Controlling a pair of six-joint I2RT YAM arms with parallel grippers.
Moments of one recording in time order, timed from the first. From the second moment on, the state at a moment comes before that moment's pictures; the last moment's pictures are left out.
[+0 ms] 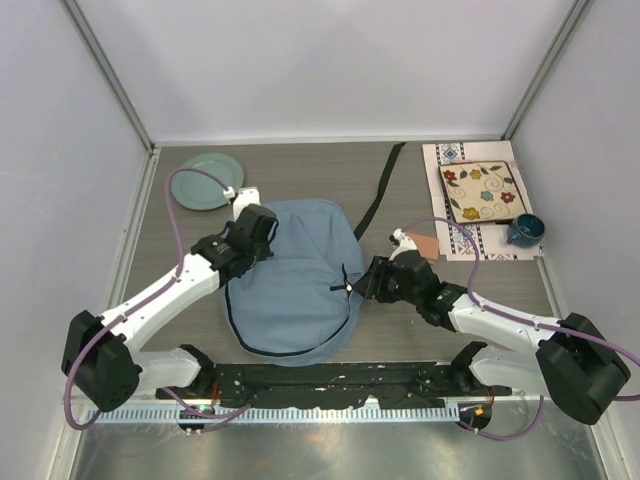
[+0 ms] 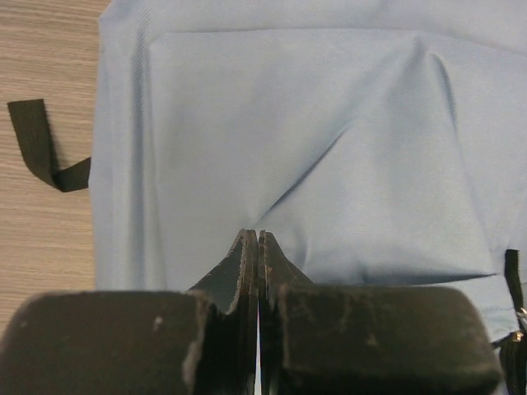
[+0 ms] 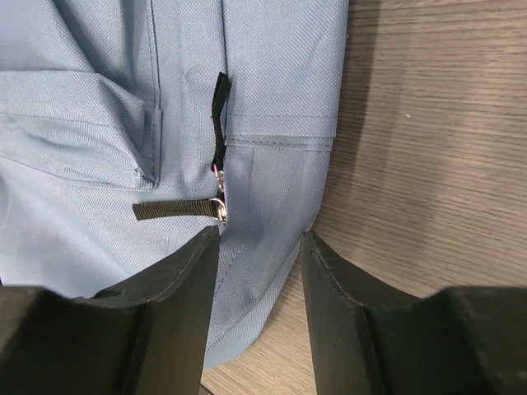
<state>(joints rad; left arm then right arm) -0.63 1.23 0.94 -0.54 -0.47 -0.58 0.70 1.12 0.40 0.10 -0.04 0.77</state>
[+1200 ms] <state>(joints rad) -0.57 1.06 0.84 -0.67 -0.55 -0.71 0.51 0.98 0.50 -0.12 0.09 0.72</state>
